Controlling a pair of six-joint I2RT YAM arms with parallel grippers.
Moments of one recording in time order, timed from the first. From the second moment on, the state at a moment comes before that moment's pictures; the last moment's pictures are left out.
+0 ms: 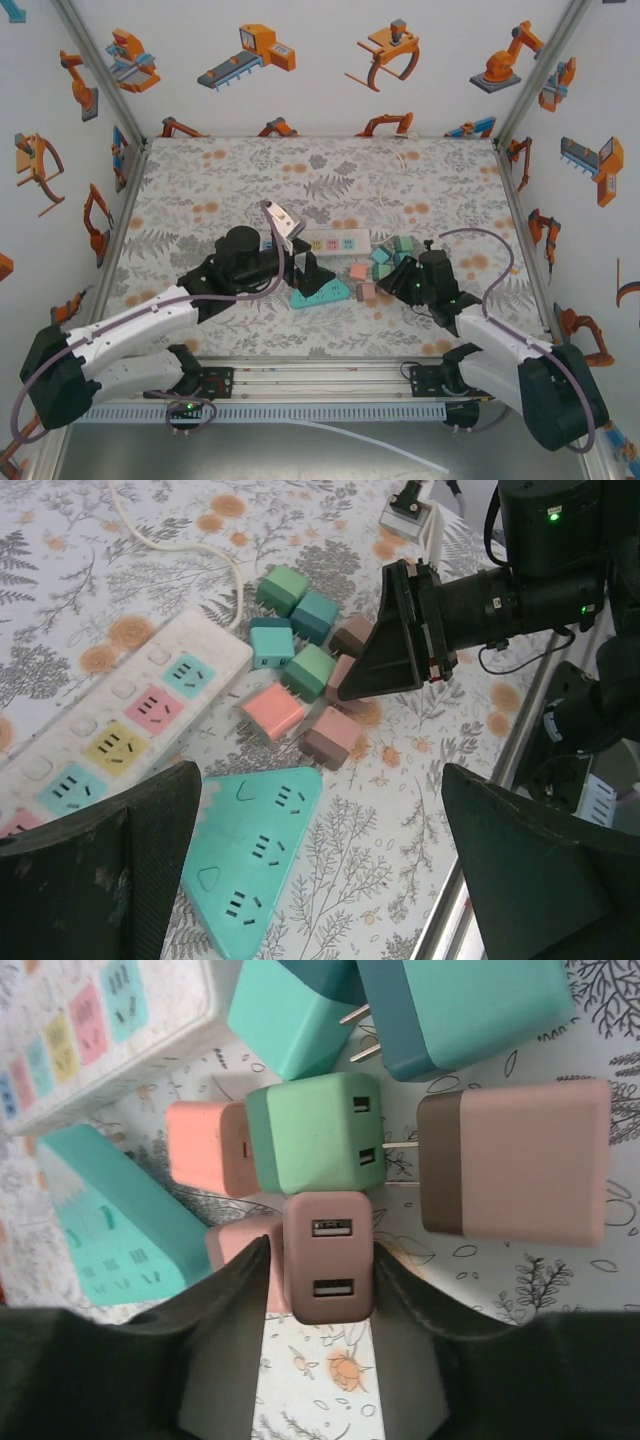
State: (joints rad) left arm -0.92 1.05 0.68 0.14 0.19 -0.18; right arm 0.39 1.03 0.26 0.05 -0.15 0.83
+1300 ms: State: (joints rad) left arm -0.21 1.09 0.26 0.43 -0.47 -0.06; right arm -0.01 1.51 0.46 0.45 0.19 0.09
